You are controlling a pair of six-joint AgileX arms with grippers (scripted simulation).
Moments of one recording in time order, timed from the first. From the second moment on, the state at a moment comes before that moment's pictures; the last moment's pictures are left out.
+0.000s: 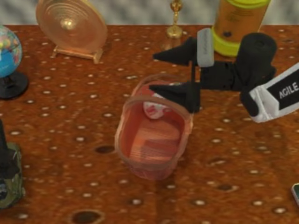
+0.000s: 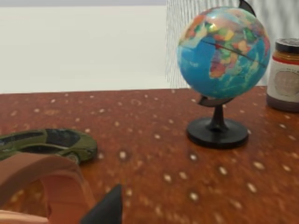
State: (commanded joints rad) left arm 0.00 0.00 0.00 0.00 0.00 0.00; right arm 0.34 2.34 1.21 1.16 -1.11 0.03
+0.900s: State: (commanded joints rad) left arm -0.15 0.39 0.38 -0.32 0.03 0.21; right arm 0.28 1.92 0.94 0.94 -0.93 0.00
